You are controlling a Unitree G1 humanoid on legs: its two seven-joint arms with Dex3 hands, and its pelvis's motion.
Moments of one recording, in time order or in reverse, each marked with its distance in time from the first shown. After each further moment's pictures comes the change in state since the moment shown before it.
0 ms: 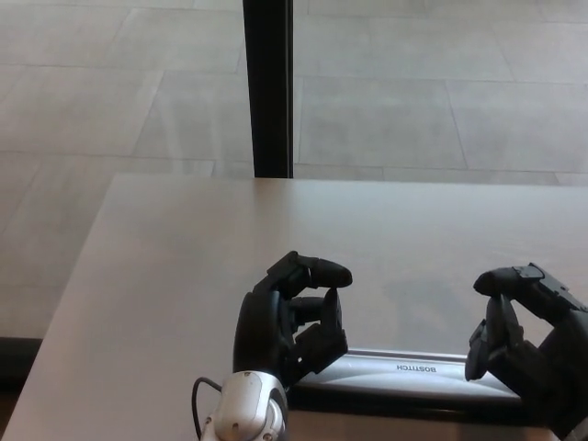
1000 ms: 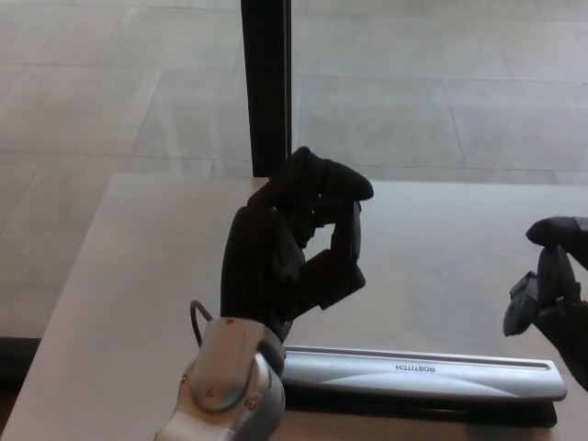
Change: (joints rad) left_arm 0.008 -0.004 0.030 -0.363 0.006 0.069 -0.106; right_arm -0.022 -0.051 -0.092 -0.130 0.104 0.014 -0.019
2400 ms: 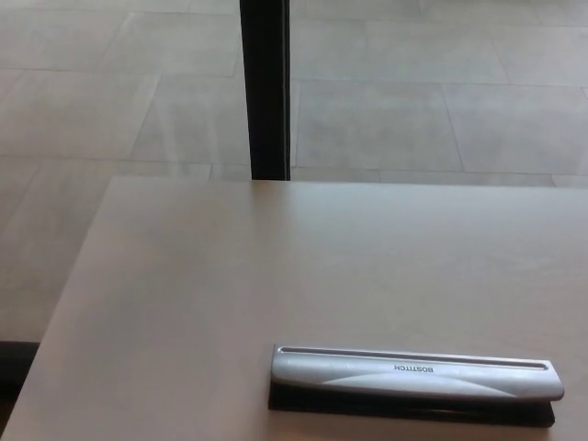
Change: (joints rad) left_arm 0.001 0.480 0.930 0.467 0.040 -0.214 -0.030; right_arm -0.284 -0.403 -0.798 0.825 -0.236 -0.325 -0.098
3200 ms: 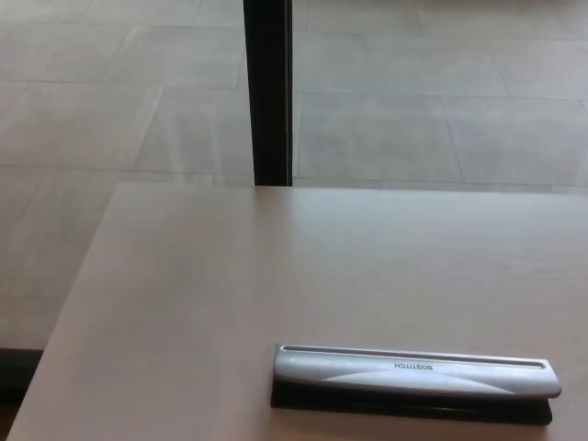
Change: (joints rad) left_arm 0.571 -0.026 -0.240 0.568 0.158 -0.042 -0.128; right_arm 0.571 0.226 0.327 0.372 -0.242 -0.143 0.121
